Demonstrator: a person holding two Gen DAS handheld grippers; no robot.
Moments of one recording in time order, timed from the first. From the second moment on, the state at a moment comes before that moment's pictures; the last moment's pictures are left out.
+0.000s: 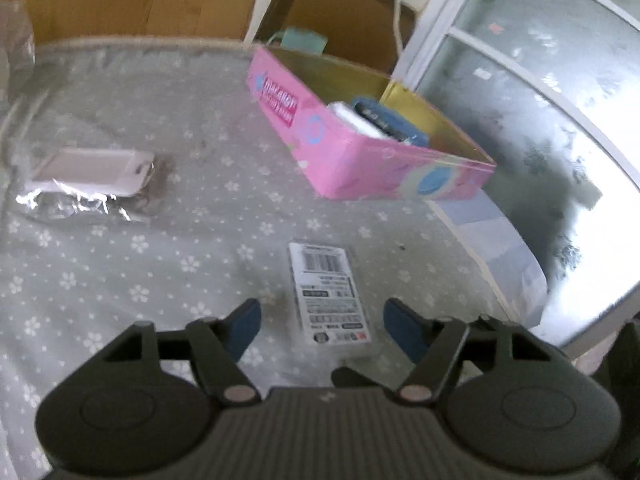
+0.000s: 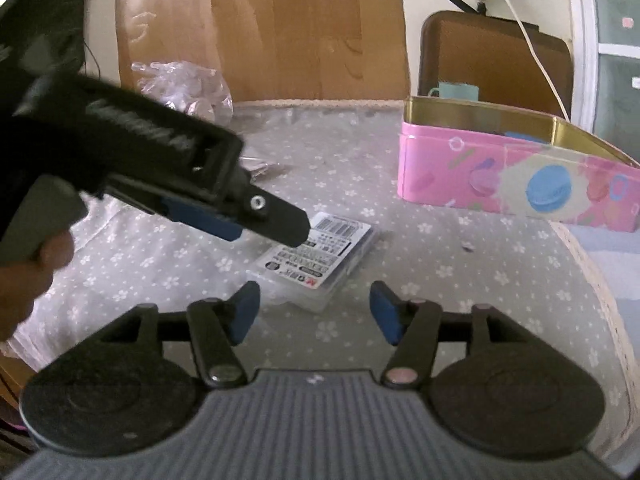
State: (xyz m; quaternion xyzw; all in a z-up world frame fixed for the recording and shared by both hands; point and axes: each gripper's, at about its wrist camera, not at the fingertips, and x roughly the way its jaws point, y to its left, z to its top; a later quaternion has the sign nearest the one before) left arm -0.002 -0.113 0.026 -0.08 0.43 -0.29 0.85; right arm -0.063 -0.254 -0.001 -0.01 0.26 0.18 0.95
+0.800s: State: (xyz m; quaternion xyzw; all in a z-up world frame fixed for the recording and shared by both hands) left arm 0.159 -0.288 0.114 -0.04 0.34 -0.37 0.86; right arm 0.073 -0.363 0.068 -0.02 0.16 0.08 0.98
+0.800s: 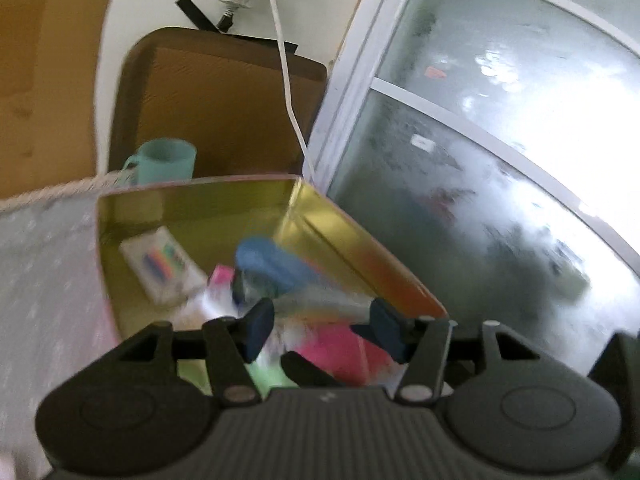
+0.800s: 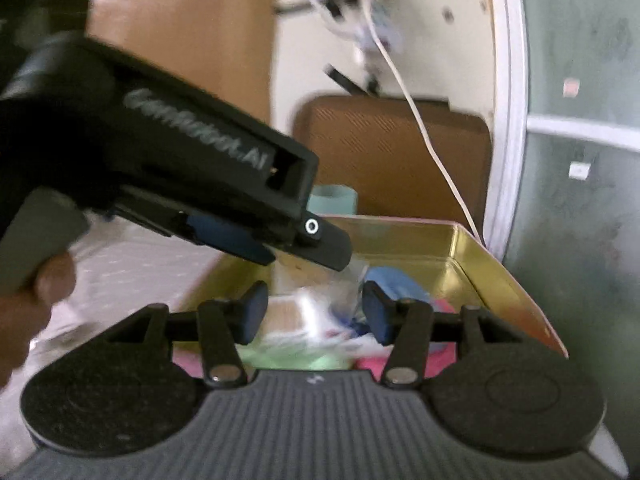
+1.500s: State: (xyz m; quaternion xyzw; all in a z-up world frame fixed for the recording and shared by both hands) left arm 0.162 -0.247 0.108 -0.09 0.36 -0.31 0.87; right arm 0.157 -0.420 0.061 0.04 0.33 0.10 0.94
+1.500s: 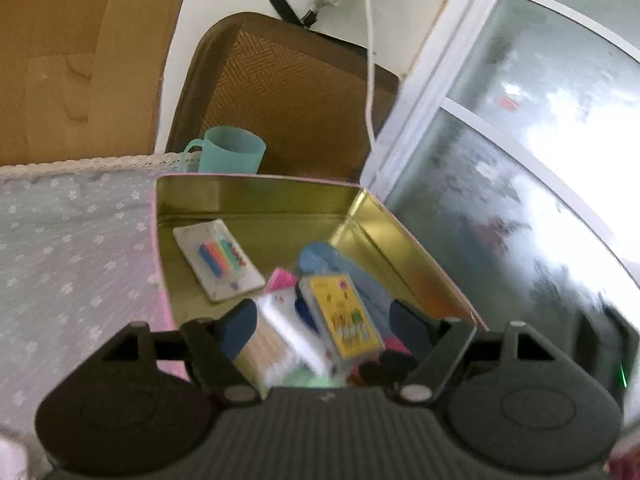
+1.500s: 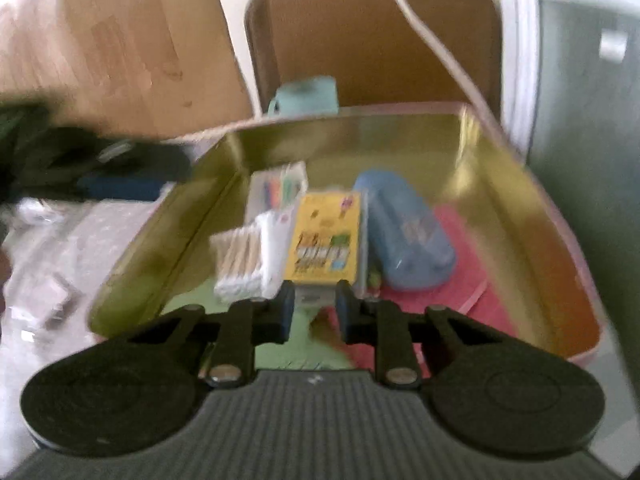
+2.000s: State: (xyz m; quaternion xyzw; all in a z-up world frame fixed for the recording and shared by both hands) left arm 0.099 -0.155 0.080 -0.03 0.36 -0.27 0.89; right arm 0.202 -0.415 0.062 0.07 0.37 0.06 0.92
